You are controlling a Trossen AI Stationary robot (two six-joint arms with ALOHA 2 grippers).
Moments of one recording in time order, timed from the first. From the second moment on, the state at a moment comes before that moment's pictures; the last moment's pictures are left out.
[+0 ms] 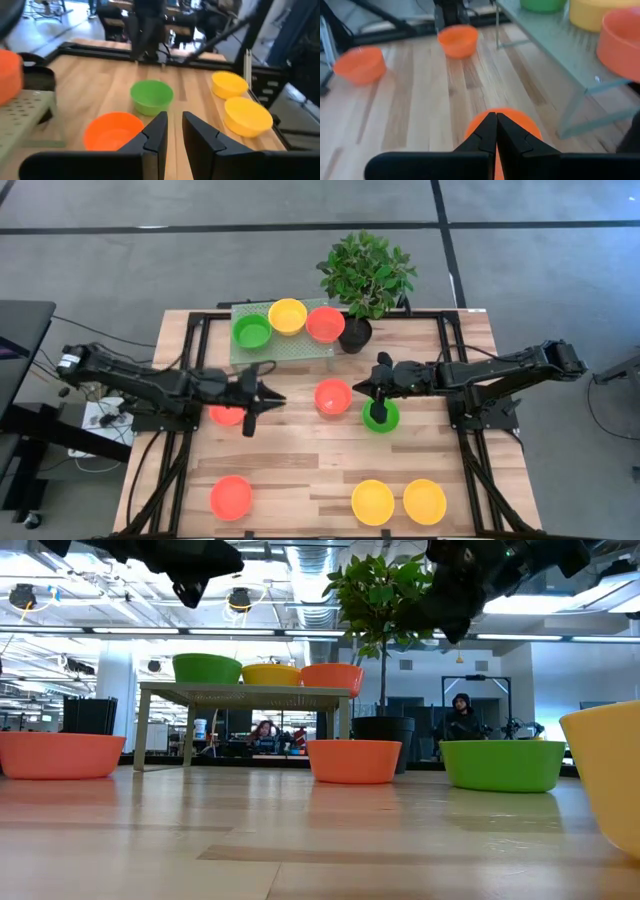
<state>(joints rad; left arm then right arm) -0.21 0.96 0.57 0.15 -0.18 -0.11 0.07 1.15 0.68 0.02 0.21 0.18</state>
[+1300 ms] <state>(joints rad) -0.23 1.00 0.56 0.18 -0.18 -0.11 0.17 1.70 1.03 -0.18 0.10 -0.03</state>
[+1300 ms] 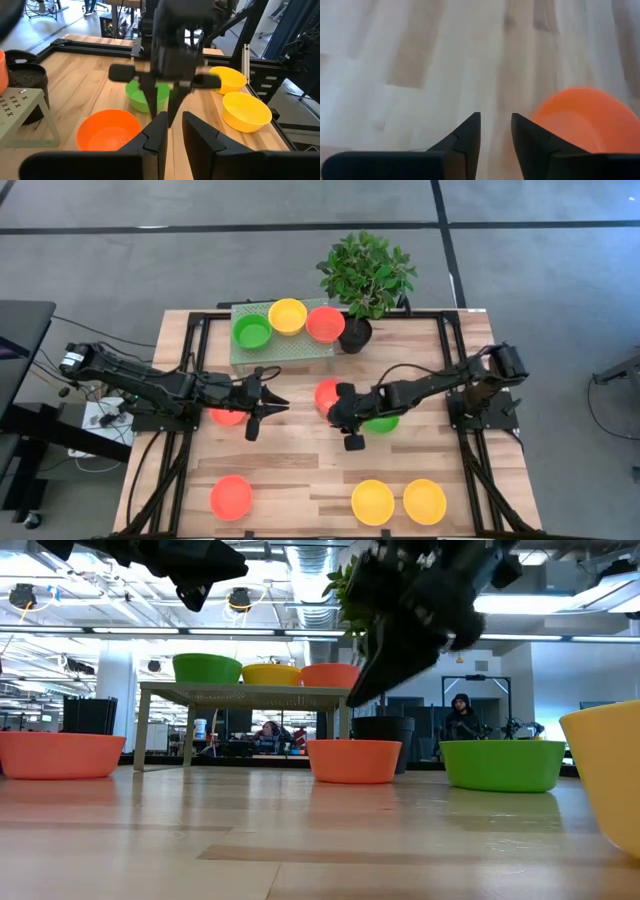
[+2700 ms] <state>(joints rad) -0.23 1.00 0.56 0.19 -0.18 -0.11 0.13 1.75 1.08 -0.40 0.21 -0.02</state>
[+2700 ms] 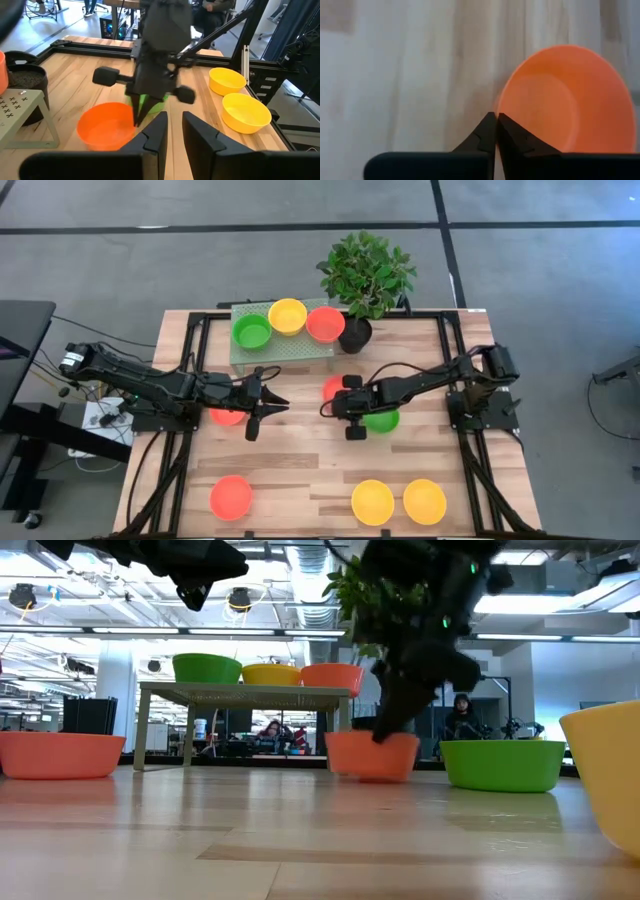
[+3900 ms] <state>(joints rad) -0.26 1.00 0.58 0.20 -0.18 0.00 -0.11 1.76 1.66 -0.79 0.44 -0.41</state>
